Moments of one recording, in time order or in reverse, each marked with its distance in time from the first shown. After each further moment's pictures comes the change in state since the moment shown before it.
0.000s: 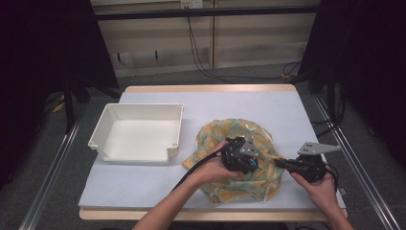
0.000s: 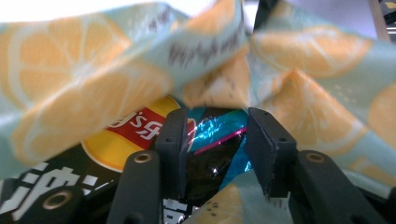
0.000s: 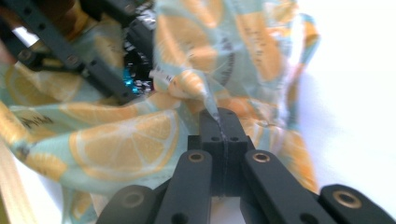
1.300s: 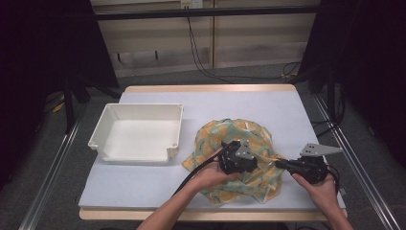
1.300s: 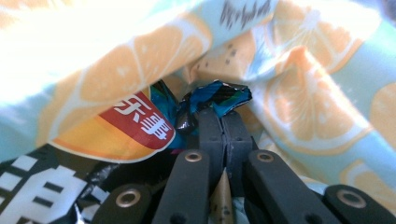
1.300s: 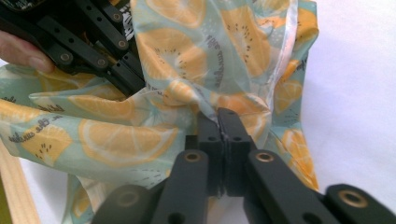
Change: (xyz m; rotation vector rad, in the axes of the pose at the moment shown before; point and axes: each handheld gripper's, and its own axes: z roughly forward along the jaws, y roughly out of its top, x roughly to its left) left arm -0.001 -0.016 0.002 -0.036 -0.003 -0.079; right arm -0.001 -0.005 0.002 -0.030 0.039 -0.005
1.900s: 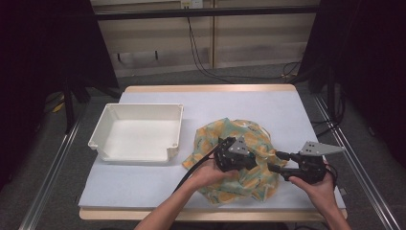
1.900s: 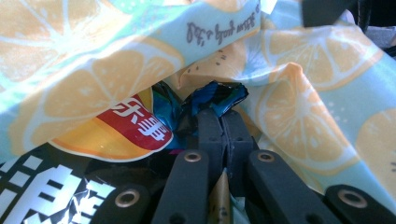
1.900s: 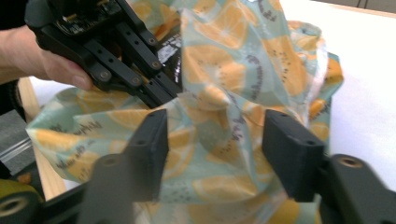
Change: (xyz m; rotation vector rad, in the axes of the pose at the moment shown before) left arm 0.003 0.002 -0.014 -0.066 -0.017 -0.043; right arm 0.018 0.018 -0.005 -0.080 0.067 -0.011
